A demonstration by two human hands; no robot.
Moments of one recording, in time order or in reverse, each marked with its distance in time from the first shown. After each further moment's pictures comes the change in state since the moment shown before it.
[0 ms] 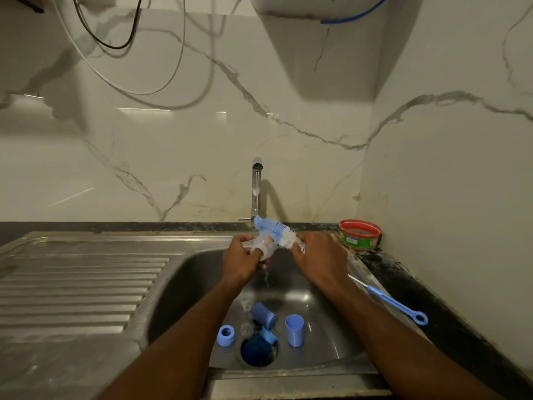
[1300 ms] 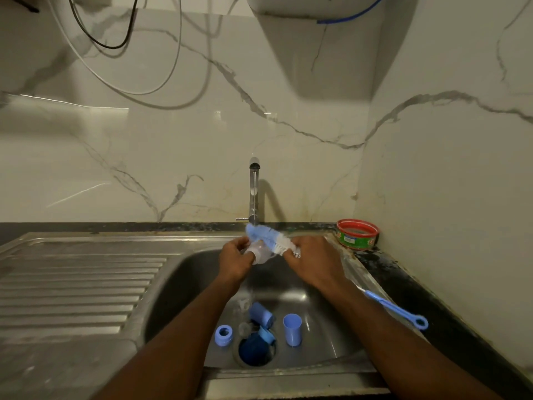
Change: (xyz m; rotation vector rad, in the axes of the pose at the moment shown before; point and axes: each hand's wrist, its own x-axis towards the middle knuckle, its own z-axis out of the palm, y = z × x) left_hand 0.007 -0.007 -0.006 0.027 -0.038 0.031; right_hand -0.004 0.002 -0.002 0.113 -0.103 -0.038
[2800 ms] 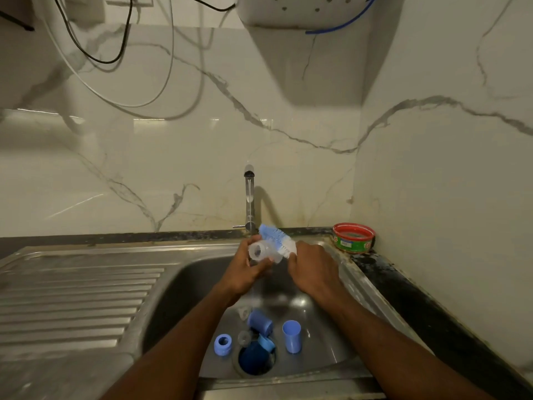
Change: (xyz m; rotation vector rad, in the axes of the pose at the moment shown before) left_hand -0.019 0.021 0.006 -0.157 -0.309 0.051; right_hand -0.002 -0.005 0.004 -0.151 -0.013 0.151
